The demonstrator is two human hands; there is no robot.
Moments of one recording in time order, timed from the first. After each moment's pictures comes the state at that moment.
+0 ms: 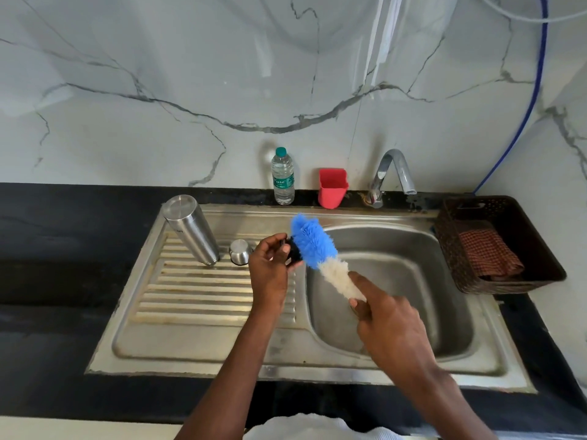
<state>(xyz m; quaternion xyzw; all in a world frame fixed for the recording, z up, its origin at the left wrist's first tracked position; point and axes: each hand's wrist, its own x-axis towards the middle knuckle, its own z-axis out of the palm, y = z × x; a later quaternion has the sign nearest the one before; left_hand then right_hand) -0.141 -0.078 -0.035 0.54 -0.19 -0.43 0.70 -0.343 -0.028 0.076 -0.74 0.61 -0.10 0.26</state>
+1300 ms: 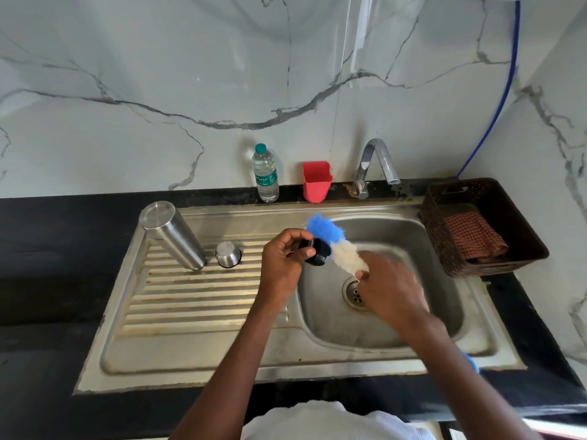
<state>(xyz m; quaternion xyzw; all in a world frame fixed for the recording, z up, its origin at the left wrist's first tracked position) -0.160 -0.101 -0.031 0.55 -0.41 -0.40 0.61 -0.355 -0.089 0.065 -0.71 0.66 -0.03 0.25</state>
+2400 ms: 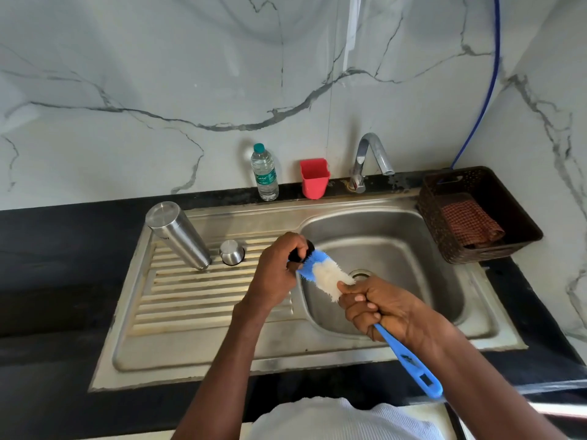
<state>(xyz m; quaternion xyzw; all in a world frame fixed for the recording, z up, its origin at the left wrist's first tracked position) -0.134 -0.073 -0.031 0.55 -0.66 -0.25 0.44 -0.354 -0.057 0.049 -0.07 0.48 -0.16 0.86</state>
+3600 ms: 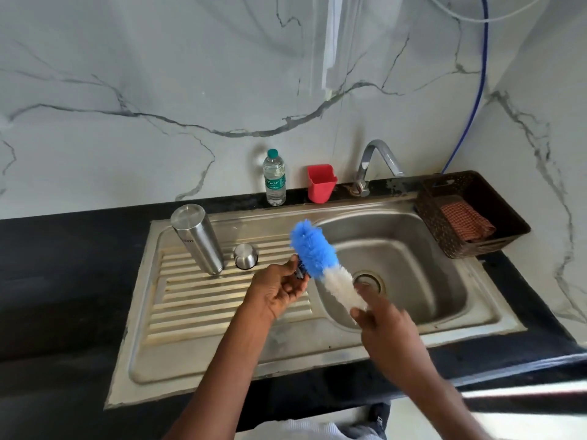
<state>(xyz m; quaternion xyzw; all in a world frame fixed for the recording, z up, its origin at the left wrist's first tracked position) -0.087 -0.040 -0.009 0.50 0.00 -0.72 0.49 -0.294 0.043 0.049 -0.64 0.66 -0.19 0.35</state>
